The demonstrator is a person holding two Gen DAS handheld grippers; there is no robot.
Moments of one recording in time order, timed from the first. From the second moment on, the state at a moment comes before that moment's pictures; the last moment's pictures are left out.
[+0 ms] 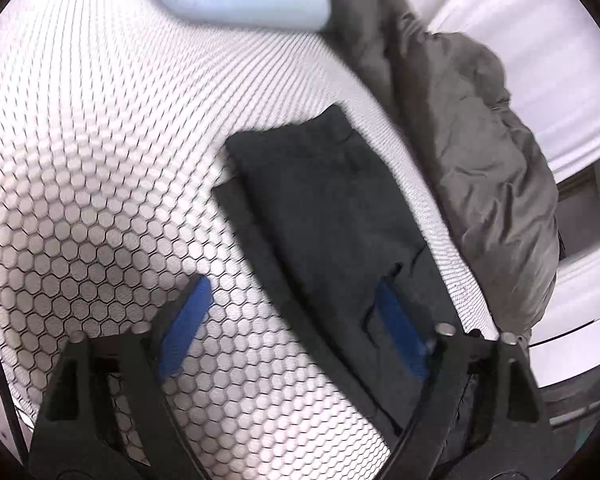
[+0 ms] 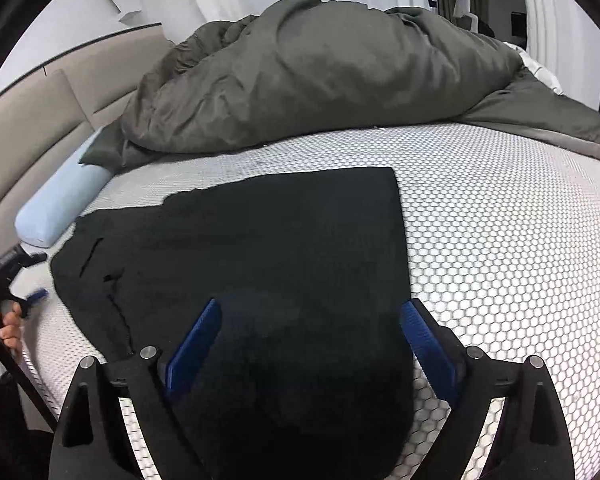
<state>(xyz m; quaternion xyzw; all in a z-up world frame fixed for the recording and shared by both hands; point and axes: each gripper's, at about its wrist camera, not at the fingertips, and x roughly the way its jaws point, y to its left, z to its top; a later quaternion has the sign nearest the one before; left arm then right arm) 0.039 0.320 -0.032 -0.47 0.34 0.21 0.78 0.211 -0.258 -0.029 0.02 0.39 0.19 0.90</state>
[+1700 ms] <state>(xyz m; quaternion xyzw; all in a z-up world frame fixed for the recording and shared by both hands) 0.139 0.046 0.022 -0.28 0.45 -0.19 0.83 0.222 -0.288 -0.018 0.12 0.37 0.24 0.89</state>
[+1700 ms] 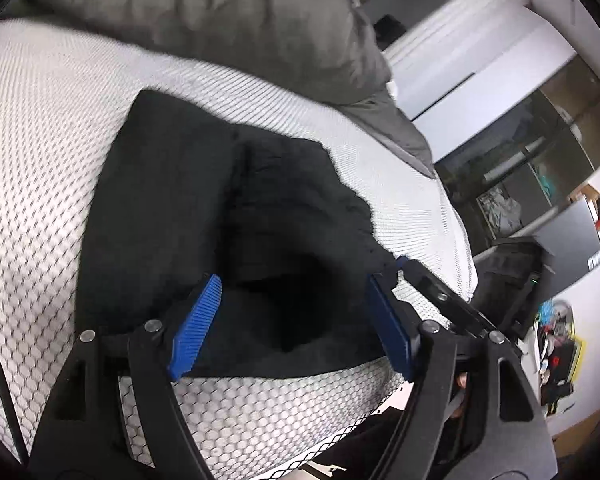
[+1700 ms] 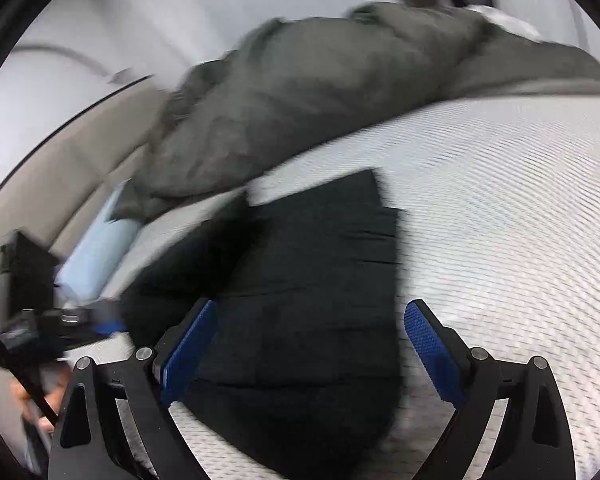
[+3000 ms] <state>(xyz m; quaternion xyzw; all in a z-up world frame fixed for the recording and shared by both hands) 0.201 0.065 -0.050 -0.27 0.49 -0.04 0.83 0.210 -0.312 -0.032 0.15 0.37 0.27 0.88</state>
